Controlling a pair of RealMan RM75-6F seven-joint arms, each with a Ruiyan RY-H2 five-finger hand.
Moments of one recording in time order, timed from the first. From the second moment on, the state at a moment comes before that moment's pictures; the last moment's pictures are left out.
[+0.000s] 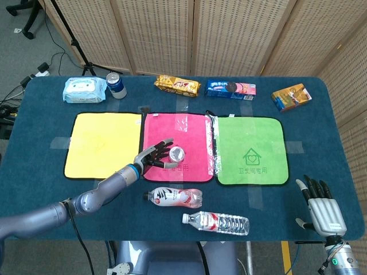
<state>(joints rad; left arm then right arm) -0.87 -1.62 -0.49 -1.34 0.66 0.25 -0.70 0.11 -1.17 -0.01 -1.62 -1.44 1.33 -0.20</state>
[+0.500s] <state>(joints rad) -0.82 -1.47 -0.45 -1.42 0.76 0.33 -0.60 0.10 -1.17 -0.02 -1.62 -1.45 1.34 -0.20</state>
